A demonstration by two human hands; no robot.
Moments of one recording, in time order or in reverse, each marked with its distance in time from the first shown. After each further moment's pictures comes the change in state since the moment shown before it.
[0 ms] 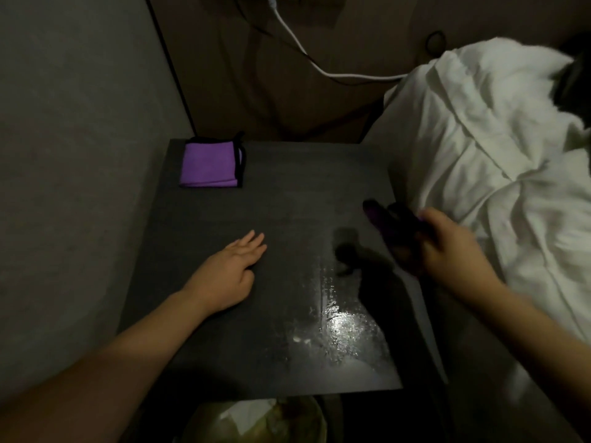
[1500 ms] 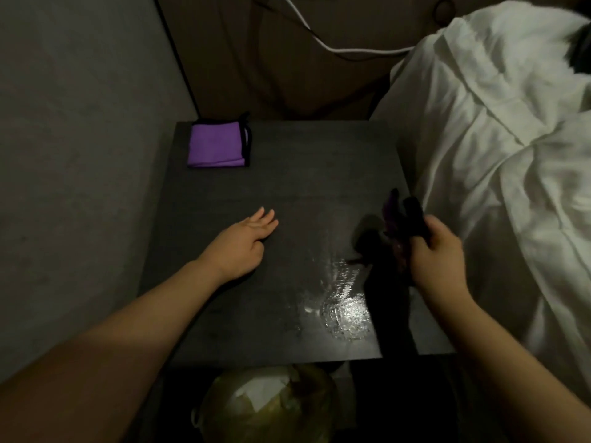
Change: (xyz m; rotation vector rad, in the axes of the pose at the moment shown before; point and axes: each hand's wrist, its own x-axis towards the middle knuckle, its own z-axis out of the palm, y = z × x) left_hand 0.004 0.005 0.004 -0.078 -0.038 -0.046; right_hand -0.039 0.006 0.063 0.380 0.246 0.358
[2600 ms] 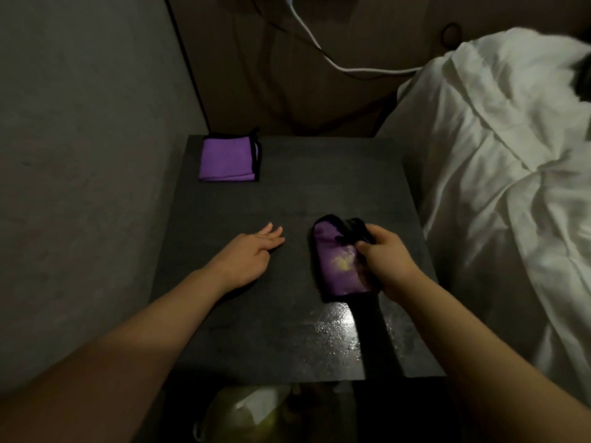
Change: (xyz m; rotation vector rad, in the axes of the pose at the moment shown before) left_hand 0.006 -0.007 -0.009 -0.174 -0.041 -0.051; right_hand 0.021 -0.030 0.051 0.120 -0.432 0.200
